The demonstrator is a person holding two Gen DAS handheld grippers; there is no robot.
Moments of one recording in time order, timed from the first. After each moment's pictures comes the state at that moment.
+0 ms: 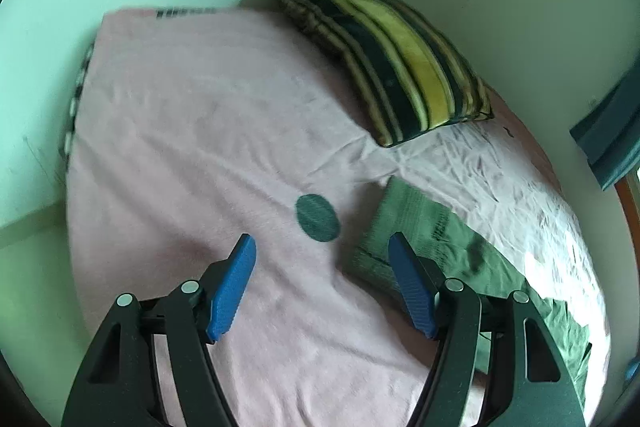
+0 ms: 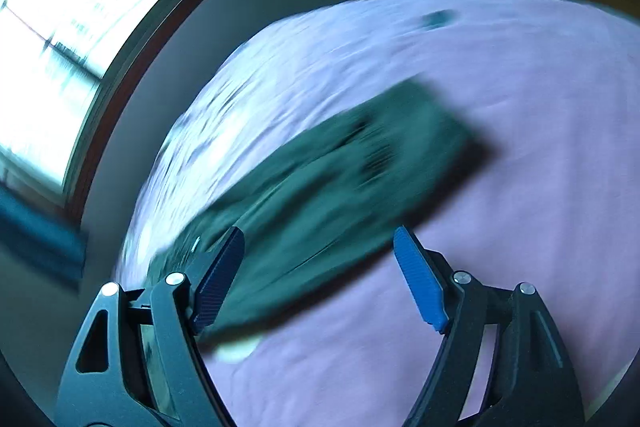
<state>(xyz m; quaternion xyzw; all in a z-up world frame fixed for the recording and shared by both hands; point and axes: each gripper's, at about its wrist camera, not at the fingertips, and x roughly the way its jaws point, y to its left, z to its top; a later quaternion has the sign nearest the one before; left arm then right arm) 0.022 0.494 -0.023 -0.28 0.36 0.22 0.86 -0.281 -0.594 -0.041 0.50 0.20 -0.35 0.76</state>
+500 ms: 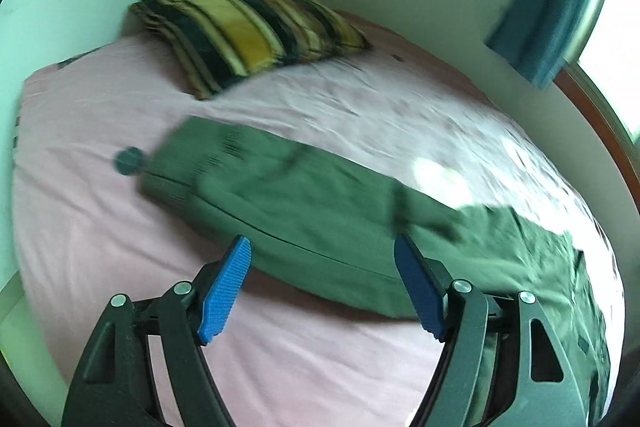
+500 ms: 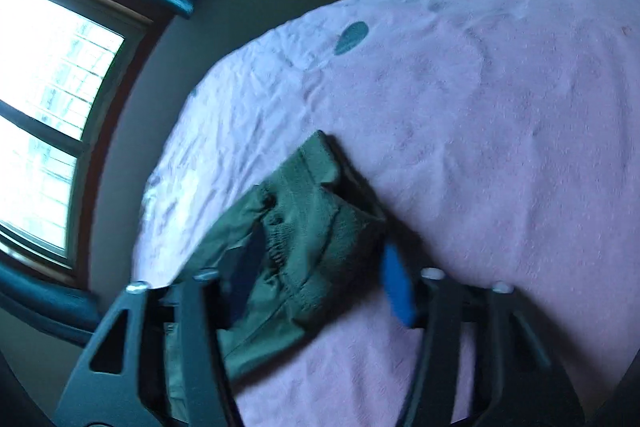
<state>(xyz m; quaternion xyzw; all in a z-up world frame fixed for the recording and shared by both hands) 0.056 0.326 -0.010 -0.19 0.39 0.09 0.90 -0.285 -0.657 -0.075 0.53 0.20 -0.36 0.74</state>
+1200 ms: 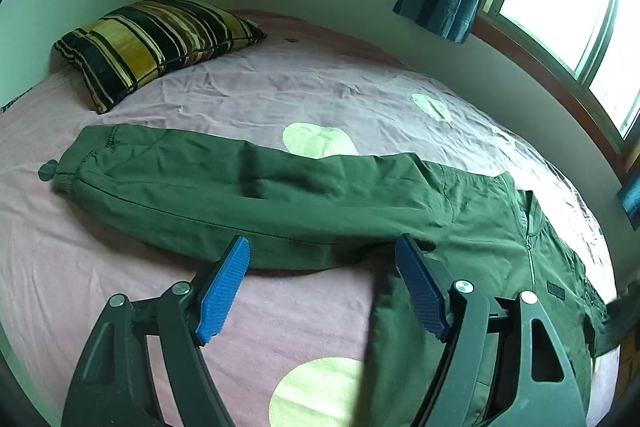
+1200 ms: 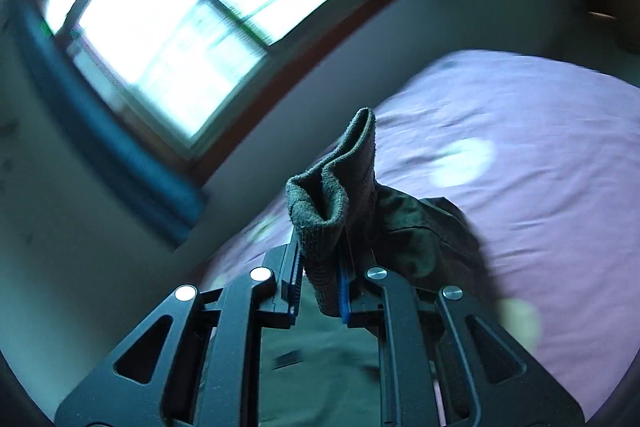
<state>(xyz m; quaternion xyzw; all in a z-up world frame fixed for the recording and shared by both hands) 0.044 0.218 -0.001 -0.14 0.38 -0.01 0.92 -0.078 -0.452 0.110 0.37 0.18 -0.07 0.91</state>
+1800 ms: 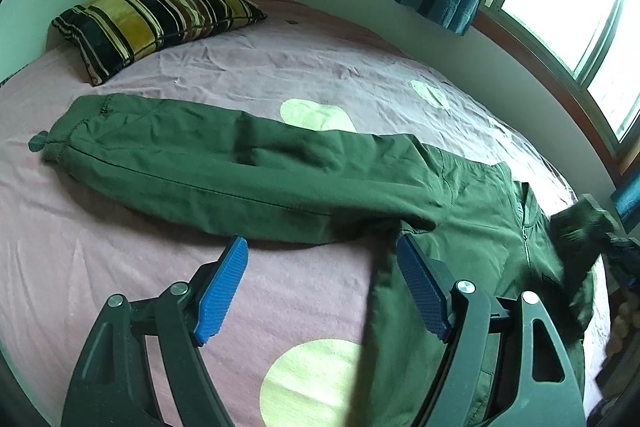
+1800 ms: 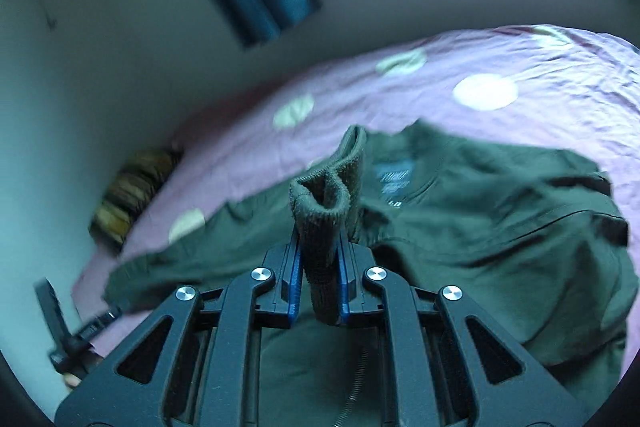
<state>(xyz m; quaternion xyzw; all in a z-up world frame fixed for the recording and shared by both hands) 0.040 0.217 -0.019 -0.16 0.39 -0.02 0.90 0.074 -0.180 0.037 0.19 0.38 0.09 0.90</state>
